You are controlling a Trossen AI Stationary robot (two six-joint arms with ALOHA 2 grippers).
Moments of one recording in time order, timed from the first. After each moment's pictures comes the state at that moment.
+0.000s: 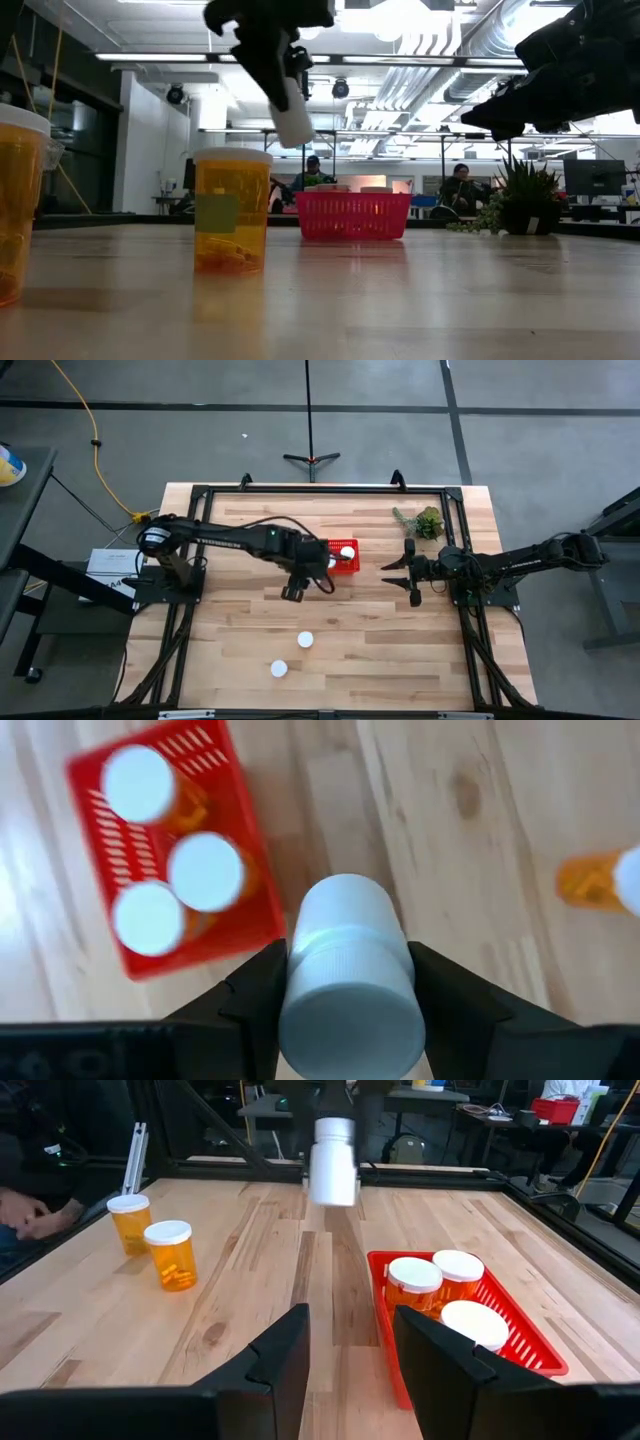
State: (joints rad) left arm -0.02 1.75 1.56 -0.99 -0.06 0.25; right arm -0.01 0.79 0.06 0.57 -0.02 -0.02
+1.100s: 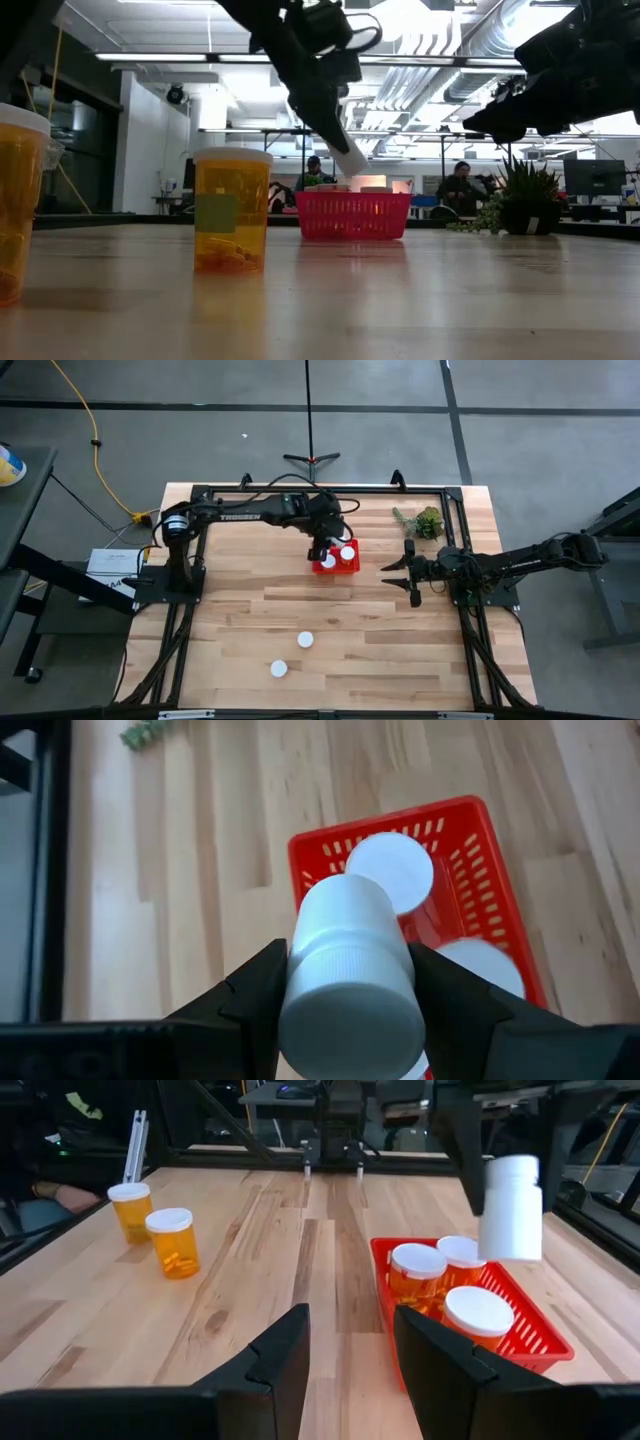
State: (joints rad) left arm 0.27 1.89 1.56 -0.61 0.06 0.44; right arm 0.00 0.78 0.06 0.54 -0.03 -0.02
